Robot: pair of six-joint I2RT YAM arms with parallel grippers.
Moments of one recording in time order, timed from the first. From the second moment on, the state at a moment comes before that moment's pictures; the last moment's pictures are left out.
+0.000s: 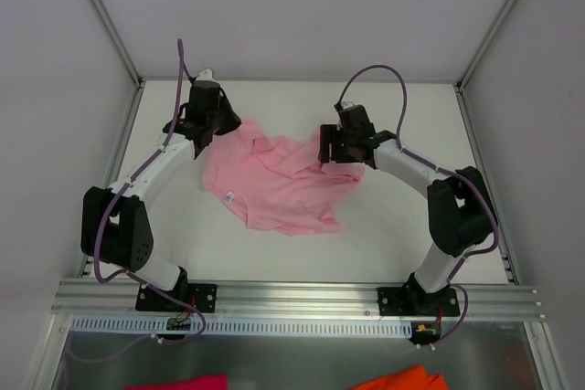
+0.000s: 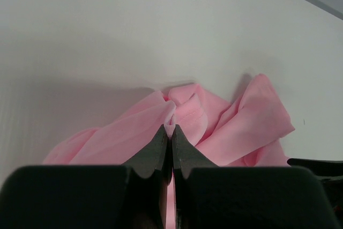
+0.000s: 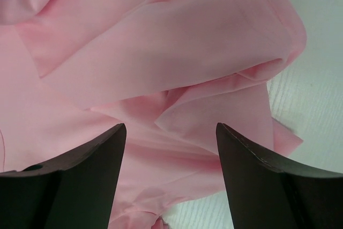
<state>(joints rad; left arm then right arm) -0.29 1.53 1.21 -0.27 -0.06 -0.59 0.50 1.73 1.20 -0.32 0.00 0.36</state>
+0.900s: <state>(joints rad) -0.29 1.54 1.21 -0.27 -0.08 -0.57 0.51 1.86 1.23 -0.34 0.01 0.35</state>
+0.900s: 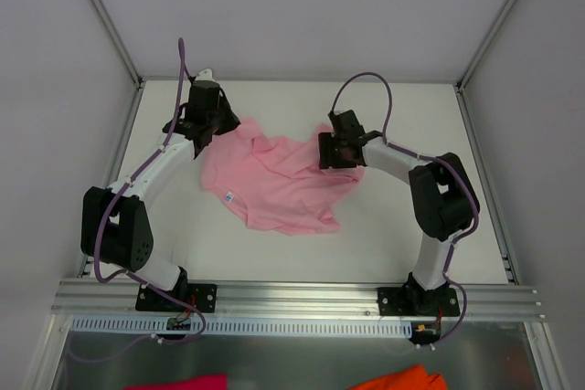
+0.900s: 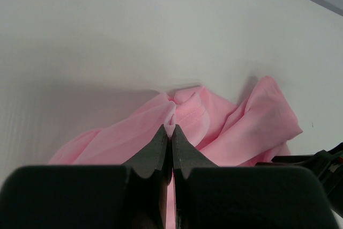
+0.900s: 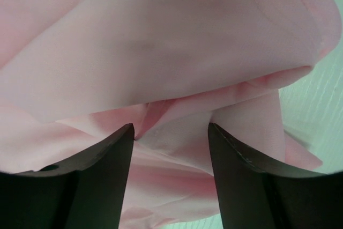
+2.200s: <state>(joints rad) -0.30 1.54 1.21 -0.26 -0.08 -0.56 0.62 1.60 1.40 -0.60 0.94 0.24</state>
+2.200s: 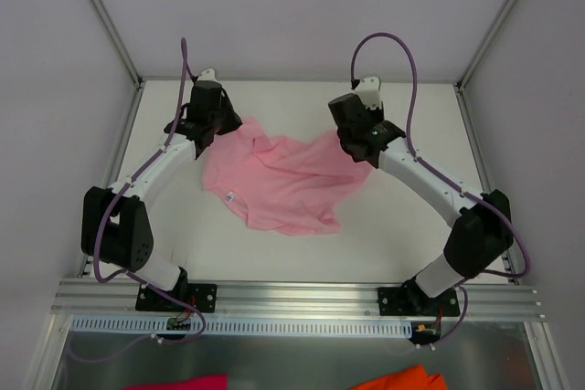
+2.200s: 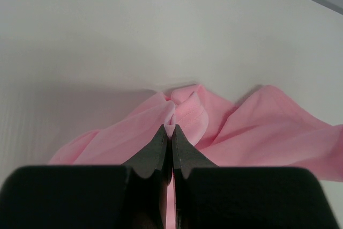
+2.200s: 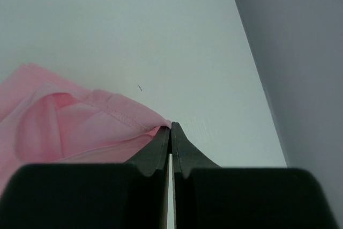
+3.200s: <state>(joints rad) -0.33 1.56 1.21 -0.25 -0.08 -0.56 0.86 1.18 1.07 -0.55 0.80 0.38</state>
